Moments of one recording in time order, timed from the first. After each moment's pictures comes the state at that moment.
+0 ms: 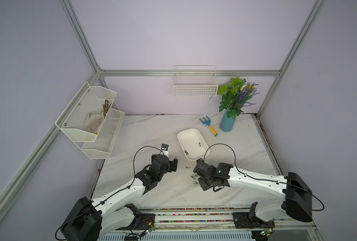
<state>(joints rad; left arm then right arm) -0.67 1.10 0.55 -0.02 -0.40 -0.25 1.00 1.44 1.02 -0.84 0.22 0.57</state>
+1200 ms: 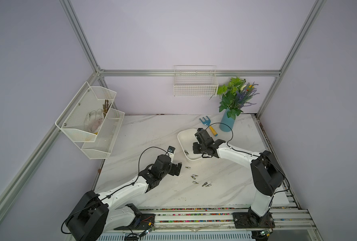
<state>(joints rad) -0.67 1.19 0.56 0.00 -0.18 -0.16 0.63 1.78 1.26 -0.35 0.13 0.49</state>
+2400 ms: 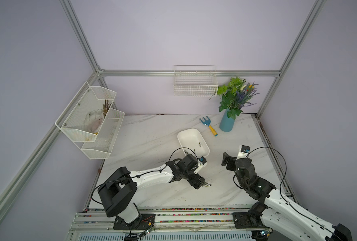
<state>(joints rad) -0.93 1.59 0.94 -0.32 0.21 -0.14 0.61 0.73 0.45 -0.12 0.61 0.49</state>
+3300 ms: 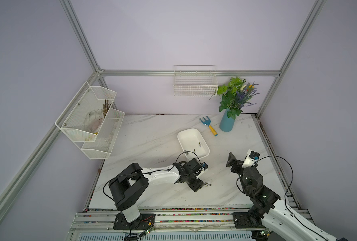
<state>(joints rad) -0.97 1.70 0.97 -0.38 0.15 -0.13 0.61 0.57 0.32 0.01 0.67 0.46</state>
